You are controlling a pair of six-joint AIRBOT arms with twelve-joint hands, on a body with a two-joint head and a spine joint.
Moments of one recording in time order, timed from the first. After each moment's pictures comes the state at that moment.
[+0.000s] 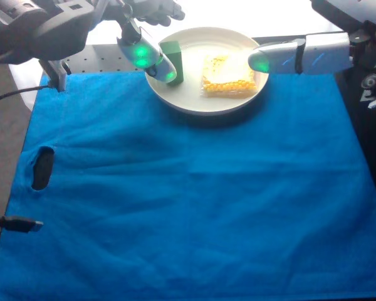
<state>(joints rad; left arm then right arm) 0.33 -1.44 1.74 0.20 -0.05 0.85 -0.63 -1.21 1.50 -0.11 0.82 -0.43</state>
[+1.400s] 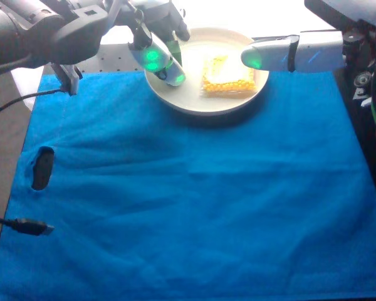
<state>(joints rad) 0.35 -1.50 1.80 0.18 -0.06 0.84 -0.62 -1.22 1.49 -0.13 0.83 -0.43</state>
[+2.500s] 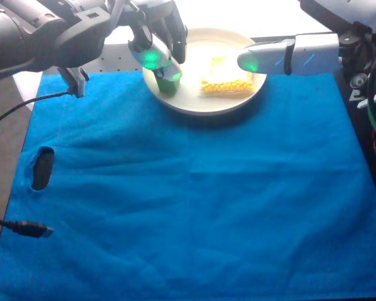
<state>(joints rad) 0.36 -1.51 1.80 0.17 -0.09 0.82 -0.62 -1.22 1.49 -0.13 0.83 -0.43</state>
